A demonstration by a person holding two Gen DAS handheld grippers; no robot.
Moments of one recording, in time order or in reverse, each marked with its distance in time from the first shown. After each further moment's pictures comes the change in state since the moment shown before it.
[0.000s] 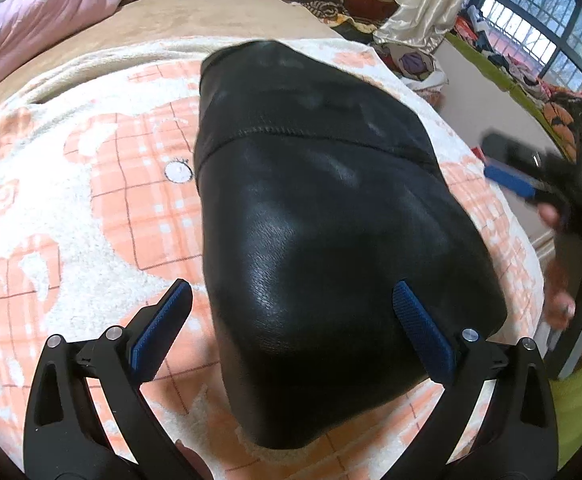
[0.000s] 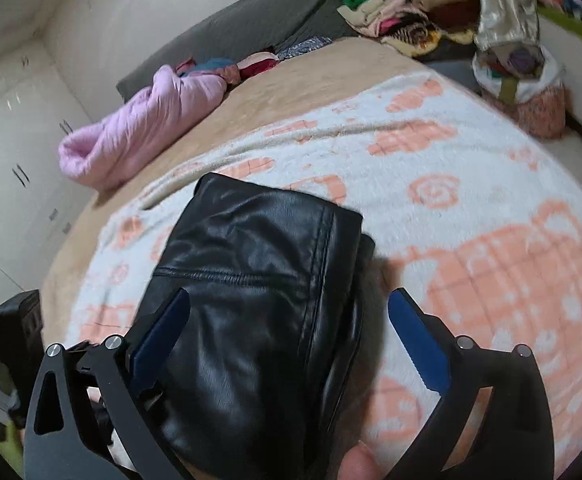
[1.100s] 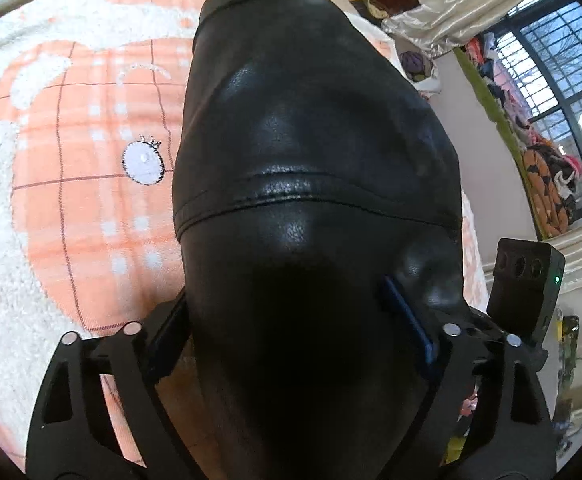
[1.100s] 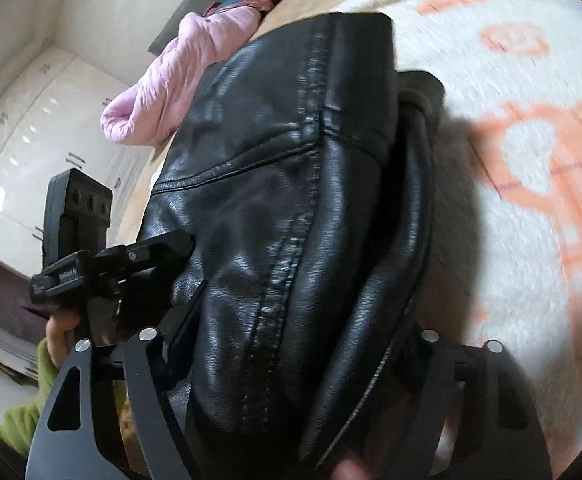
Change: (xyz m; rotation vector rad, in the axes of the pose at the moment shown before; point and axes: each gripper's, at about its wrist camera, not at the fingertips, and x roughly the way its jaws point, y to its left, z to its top) left arm 0.062 0.047 0.037 -0.233 0.168 -0.255; right arm 0.073 -0.013 -0.040 0.069 0.276 0.283
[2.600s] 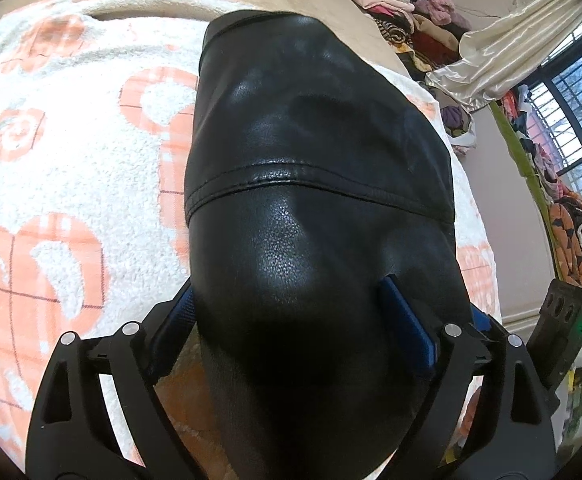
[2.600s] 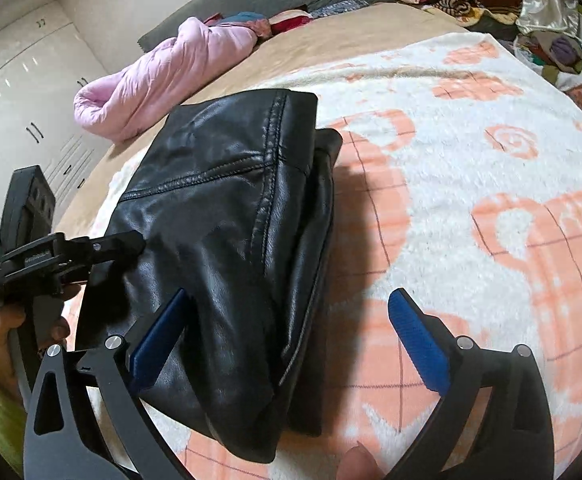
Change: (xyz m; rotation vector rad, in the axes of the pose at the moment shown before) left arm -0.063 0.036 -0.012 -0.107 -0.158 0.143; right arm -0.009 0.045 -0.023 -0.154 -0.128 -0.261
